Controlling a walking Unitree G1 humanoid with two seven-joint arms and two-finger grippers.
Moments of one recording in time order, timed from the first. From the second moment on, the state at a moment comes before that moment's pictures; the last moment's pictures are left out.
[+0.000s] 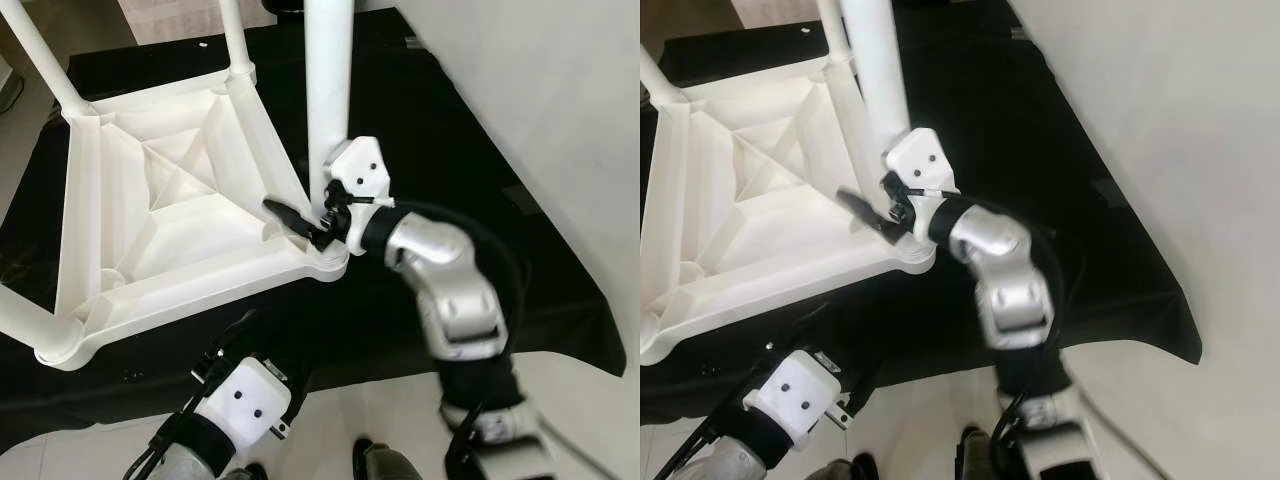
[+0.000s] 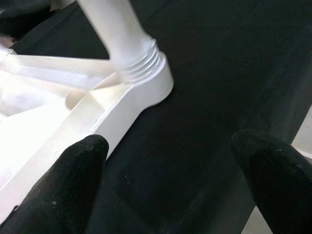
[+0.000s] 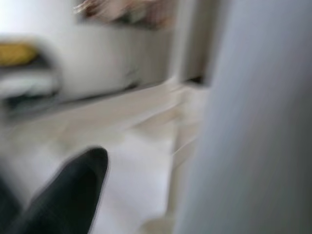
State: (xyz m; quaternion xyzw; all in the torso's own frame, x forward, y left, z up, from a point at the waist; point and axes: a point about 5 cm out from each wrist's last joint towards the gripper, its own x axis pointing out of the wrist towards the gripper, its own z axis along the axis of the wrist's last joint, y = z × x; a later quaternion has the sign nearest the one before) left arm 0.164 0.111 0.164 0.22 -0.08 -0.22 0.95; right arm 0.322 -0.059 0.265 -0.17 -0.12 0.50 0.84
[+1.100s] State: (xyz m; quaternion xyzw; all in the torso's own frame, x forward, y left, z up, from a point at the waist) left arm 0.156 0.107 0.166 0.22 -0.08 -0.22 0.95; right arm 0.372 -0.068 0.277 -0.15 -0.04 0.70 0.69
